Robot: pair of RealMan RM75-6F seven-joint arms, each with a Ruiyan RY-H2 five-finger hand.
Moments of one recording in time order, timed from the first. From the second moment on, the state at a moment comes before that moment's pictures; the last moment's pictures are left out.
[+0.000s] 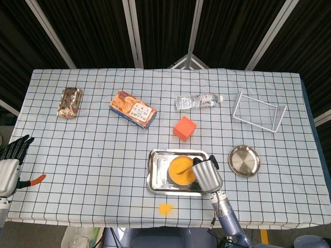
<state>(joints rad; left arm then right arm) -0.13 -1.13 -0.06 -1.64 1.45 1.44 -0.08 0.41 -1.85 0.07 -1.31 -1.58 1.41 -1.19</state>
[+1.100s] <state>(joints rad) -0.13 -1.13 -0.07 -1.64 1.45 1.44 -0.09 0.37 -1.82 0.05 -1.31 -1.59 1.42 -1.18</state>
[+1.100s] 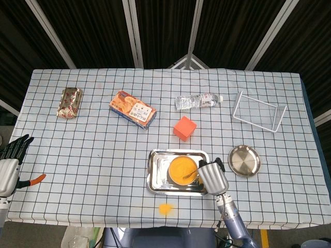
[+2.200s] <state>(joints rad) -0.13 -1.12 -0.07 -1.65 1.44 1.43 -0.10 0.43 -1.93 0.16 -1.25 -1.52 1.38 -1.17</state>
